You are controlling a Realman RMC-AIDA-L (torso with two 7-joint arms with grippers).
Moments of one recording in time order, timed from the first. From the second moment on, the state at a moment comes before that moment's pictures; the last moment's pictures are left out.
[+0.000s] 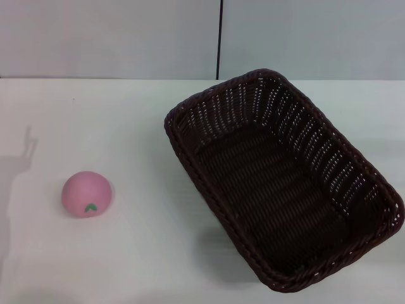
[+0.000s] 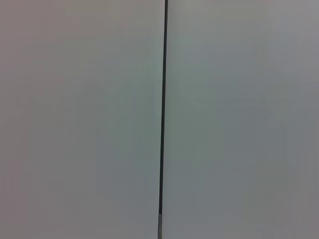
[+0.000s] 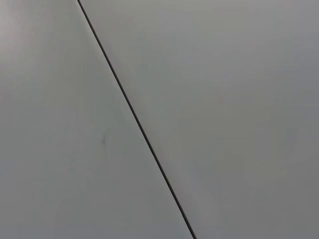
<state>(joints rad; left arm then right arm) -0.26 -2.07 0.06 -0.19 1.24 1.58 -0.08 0.35 2.08 -0.25 -0.02 -0.88 -1.68 0.67</state>
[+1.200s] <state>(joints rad) -0.32 -2.07 0.03 -0.21 1.24 1.45 -0.10 0.29 2.07 -0.34 -0.87 -1.55 -1.63 1.49</state>
